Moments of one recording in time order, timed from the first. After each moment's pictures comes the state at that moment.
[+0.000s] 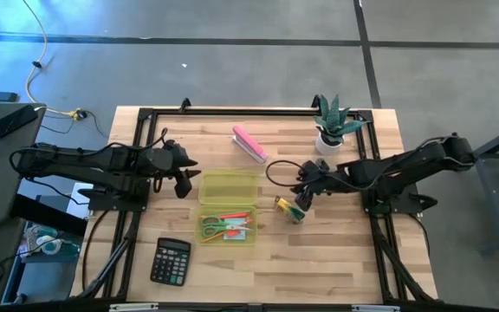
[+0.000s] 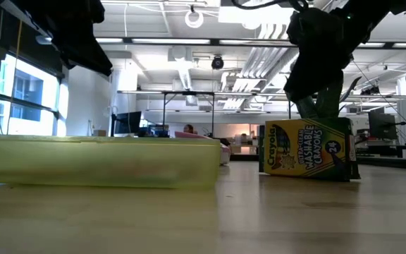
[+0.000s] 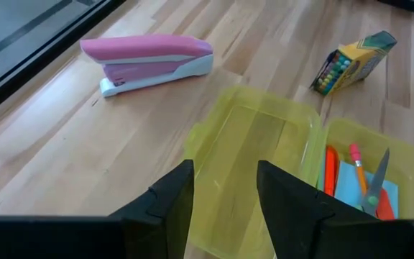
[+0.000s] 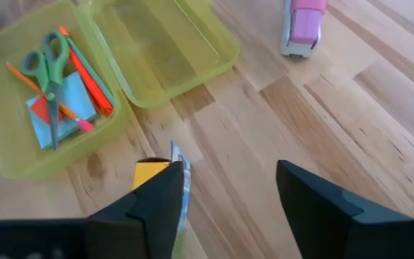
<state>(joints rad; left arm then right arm) 0.10 0.80 0.64 -0.55 -0.30 -0.36 0.16 1.20 0.75 -0.41 0.32 0.63</state>
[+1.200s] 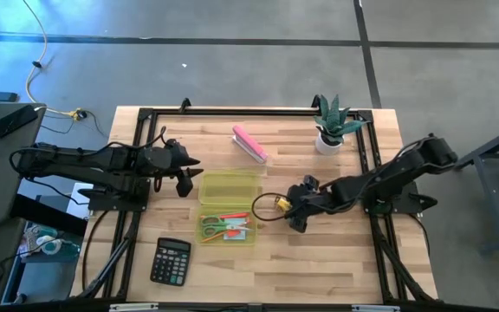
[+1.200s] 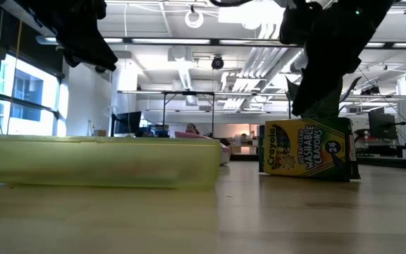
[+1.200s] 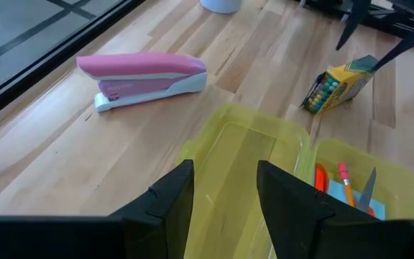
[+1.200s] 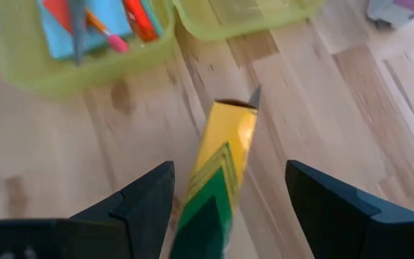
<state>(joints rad) 0.10 0.80 0.64 -0.50 -0.30 -0.36 0.32 1.45 0.89 -0.49 0.33 0.58</state>
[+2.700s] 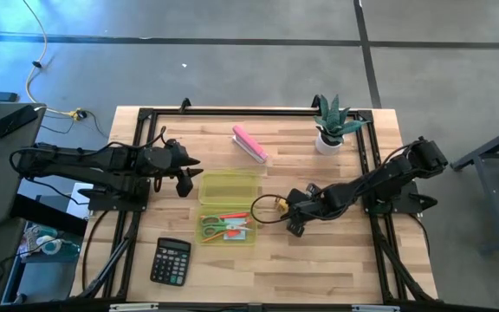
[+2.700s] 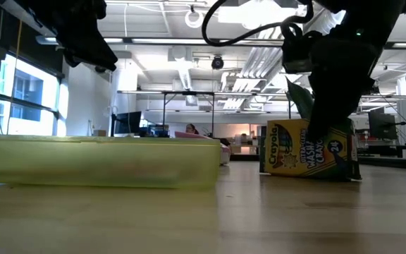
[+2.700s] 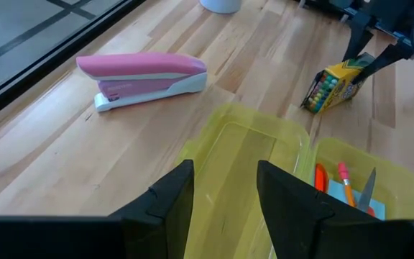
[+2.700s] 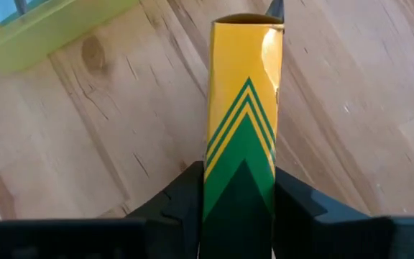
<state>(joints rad) 0.10 0.80 0.64 -0.50 -0.30 -0.36 0.34 1.56 0.89 -0.51 0.25 0.81</state>
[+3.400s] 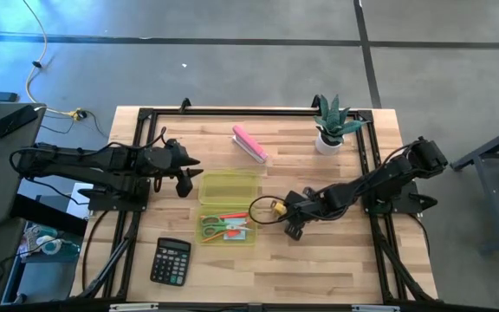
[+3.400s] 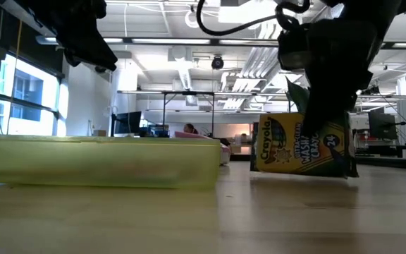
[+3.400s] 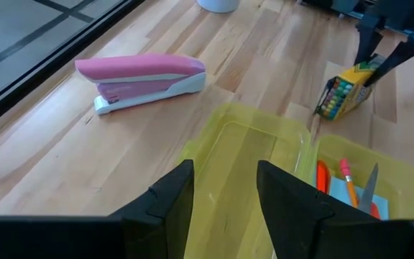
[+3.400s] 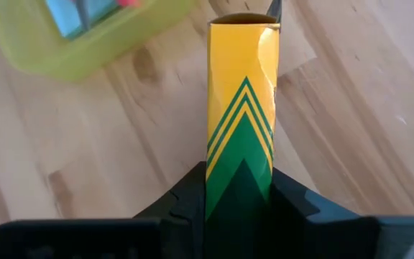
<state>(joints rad) 0.10 0.80 0.64 -0.50 -0.30 -0.34 0.34 1.56 0.89 -0.43 0.19 0.81</state>
